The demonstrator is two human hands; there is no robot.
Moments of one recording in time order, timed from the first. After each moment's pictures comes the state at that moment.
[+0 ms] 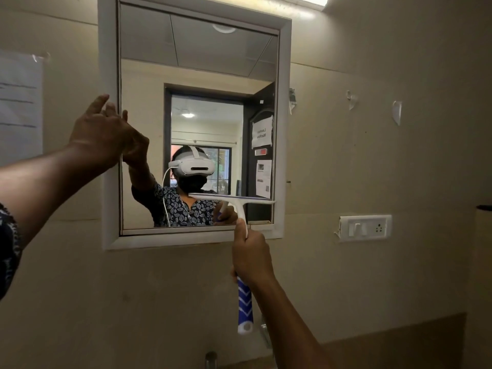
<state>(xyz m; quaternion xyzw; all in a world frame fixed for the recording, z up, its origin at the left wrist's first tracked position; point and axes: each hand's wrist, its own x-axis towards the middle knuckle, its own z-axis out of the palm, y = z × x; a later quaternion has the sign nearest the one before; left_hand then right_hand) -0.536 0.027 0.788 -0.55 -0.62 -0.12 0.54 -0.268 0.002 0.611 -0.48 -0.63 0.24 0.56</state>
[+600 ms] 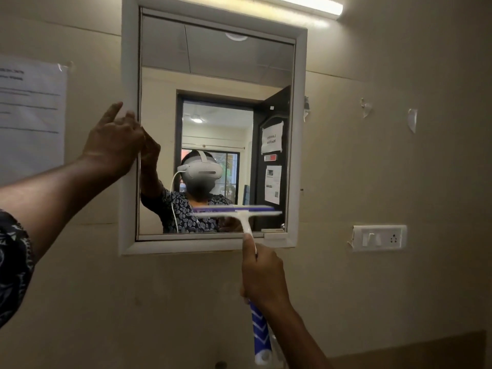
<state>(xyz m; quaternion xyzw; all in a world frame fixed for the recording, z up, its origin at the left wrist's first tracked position) -0.525 0.001 0.786 -0.50 -0.66 -0.12 0.55 -0.276 -0.029 0.612 -0.46 -0.65 0.22 0.56</state>
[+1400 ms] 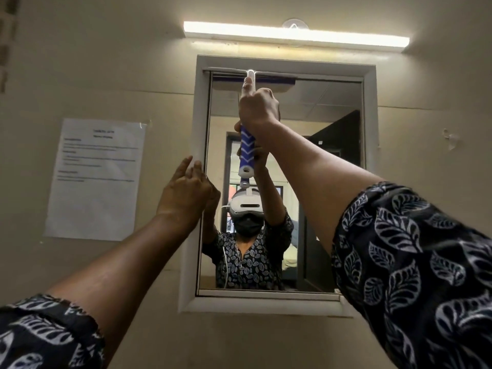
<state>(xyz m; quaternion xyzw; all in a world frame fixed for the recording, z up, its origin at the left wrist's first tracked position) -0.528 0.014 0.785 -0.52 -0.64 -0.17 0.55 -0.406 0.020 0.922 -0.30 -0.67 0.07 0.67</state>
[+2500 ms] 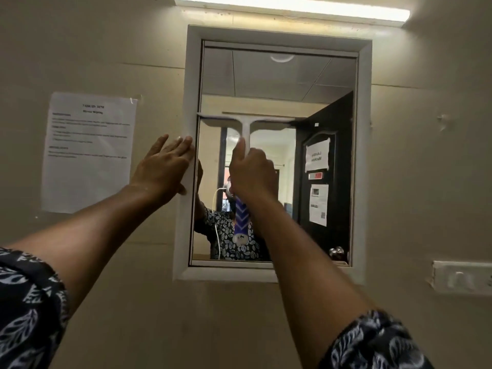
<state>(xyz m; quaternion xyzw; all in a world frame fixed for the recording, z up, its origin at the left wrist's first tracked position) -0.558 0.007 0.782 -0.57 -0.64 -0.19 0.48 -0.395 0.026 0.785 -0.37 -0.68 0.05 0.63</state>
